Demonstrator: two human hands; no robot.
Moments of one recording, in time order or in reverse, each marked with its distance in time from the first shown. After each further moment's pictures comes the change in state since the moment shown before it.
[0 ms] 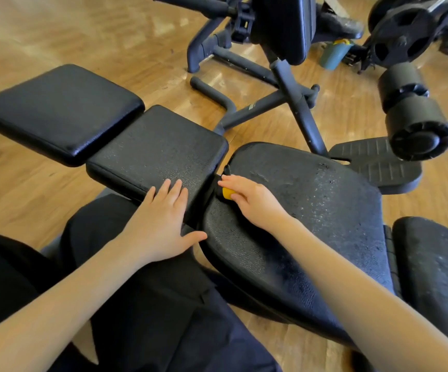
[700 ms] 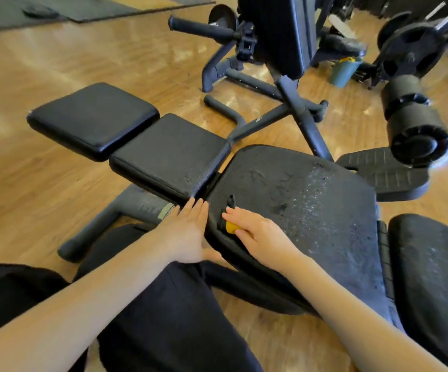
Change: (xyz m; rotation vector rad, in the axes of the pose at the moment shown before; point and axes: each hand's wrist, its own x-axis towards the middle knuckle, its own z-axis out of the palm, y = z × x) left_hand -0.036 0.057 -0.002 -0.051 -0.248 0.020; right_hand -0.102 -0.032 0.003 -0.006 -0.060 -0.066
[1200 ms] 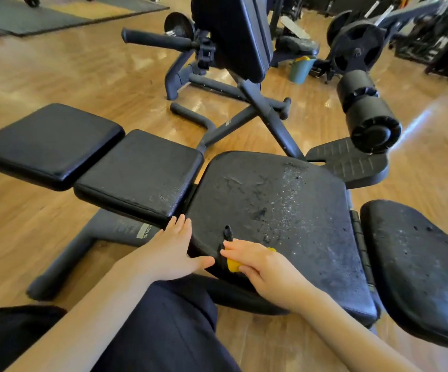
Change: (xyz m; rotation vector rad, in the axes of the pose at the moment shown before) left_hand 0.007 0.001 -0.013 -0.188 -0.084 0.043; right_hand -0.048 0.007 0.001 -0.029 0.019 0.003
